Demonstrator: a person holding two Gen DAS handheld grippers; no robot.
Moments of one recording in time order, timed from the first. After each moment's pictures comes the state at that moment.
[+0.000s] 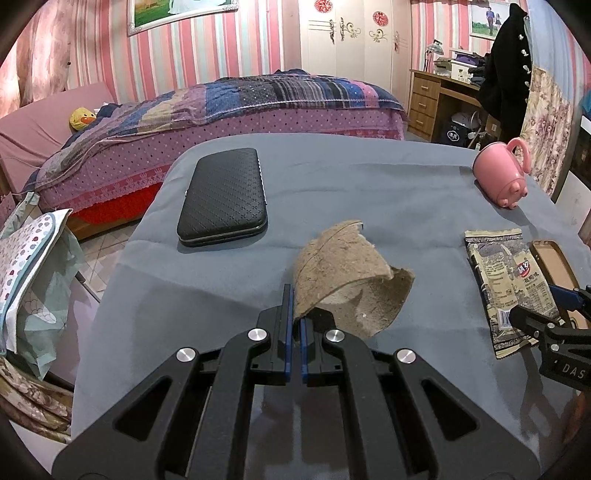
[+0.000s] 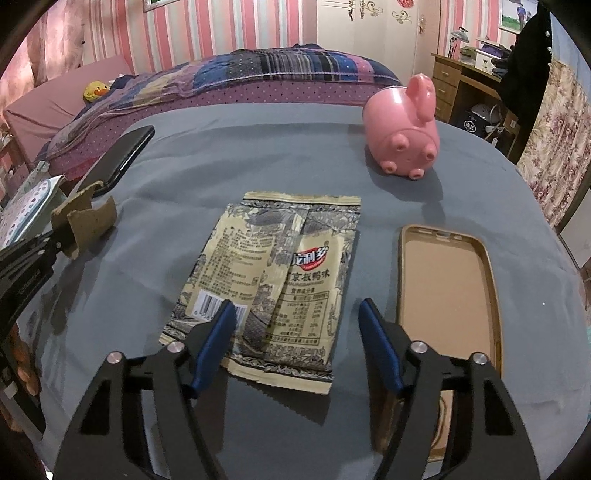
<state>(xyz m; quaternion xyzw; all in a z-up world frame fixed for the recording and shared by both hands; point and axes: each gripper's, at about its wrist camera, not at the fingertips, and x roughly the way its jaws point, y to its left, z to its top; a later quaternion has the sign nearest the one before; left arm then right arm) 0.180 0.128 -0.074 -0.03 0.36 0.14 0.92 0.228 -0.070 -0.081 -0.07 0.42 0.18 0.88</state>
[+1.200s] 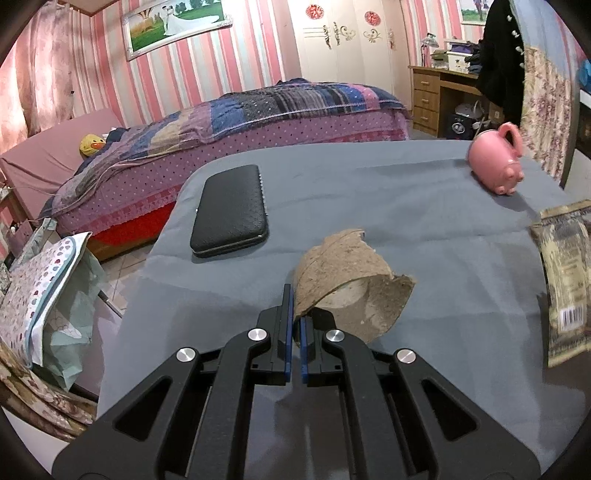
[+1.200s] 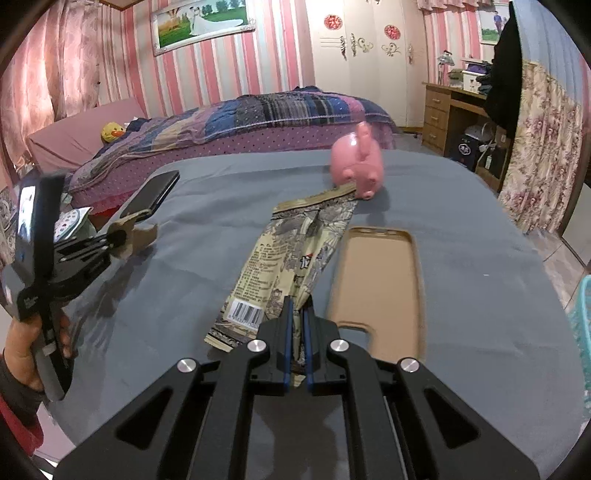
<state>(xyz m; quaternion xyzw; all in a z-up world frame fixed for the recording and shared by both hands) 0.164 0.097 -0.061 0.02 0.35 0.16 0.92 0.164 -0.148 -0.045 -0.01 0.35 0.20 0.92</state>
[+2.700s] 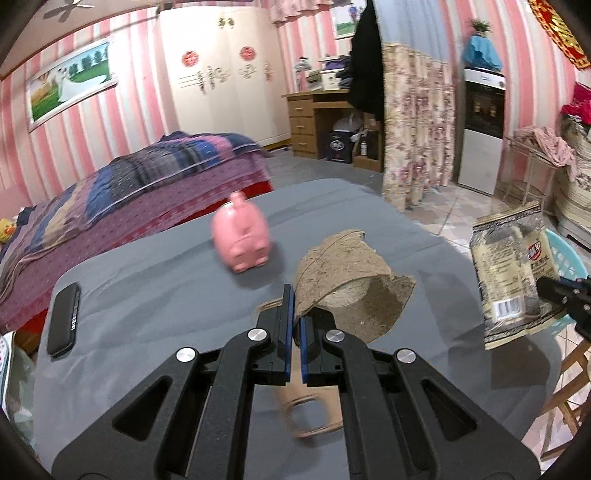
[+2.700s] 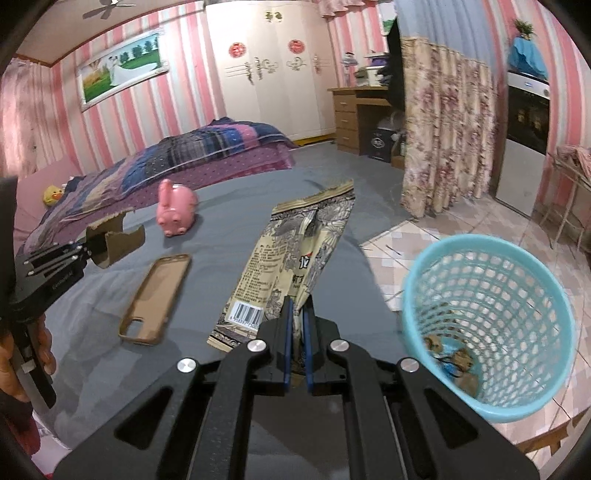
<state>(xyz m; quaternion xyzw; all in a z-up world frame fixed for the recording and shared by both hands) 0.197 -0.167 -0.001 0.08 0.29 -0.04 0.95 0.166 -0.380 -0.029 0.06 0.32 0.07 0.94</state>
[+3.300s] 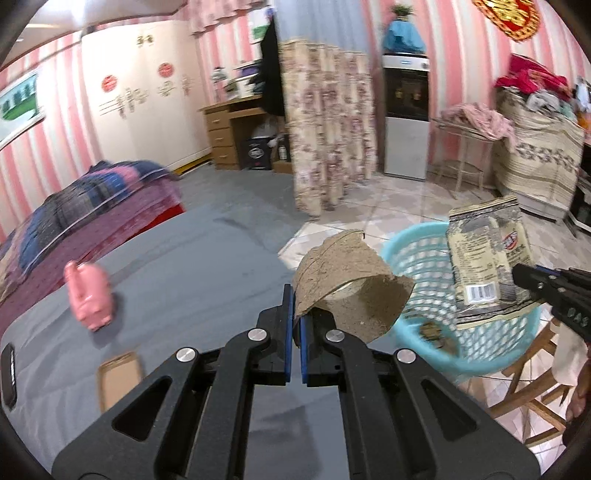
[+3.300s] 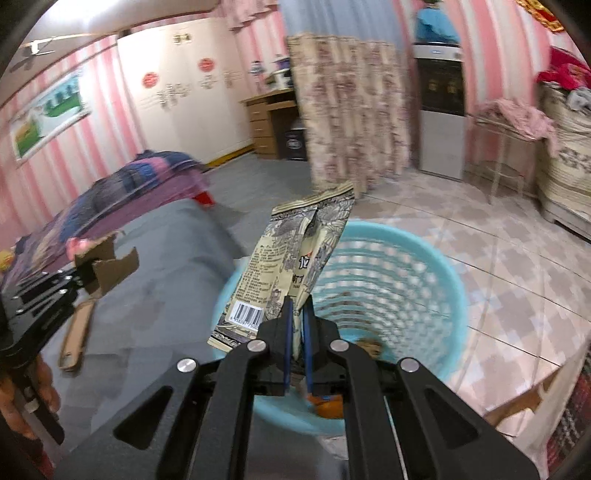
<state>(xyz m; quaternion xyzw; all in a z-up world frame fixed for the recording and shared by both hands) 0.212 -0.348 -0.003 0.12 0.29 -0.18 0.93 0.151 -0.516 -0.033 0.13 0.32 -0.08 0.94</state>
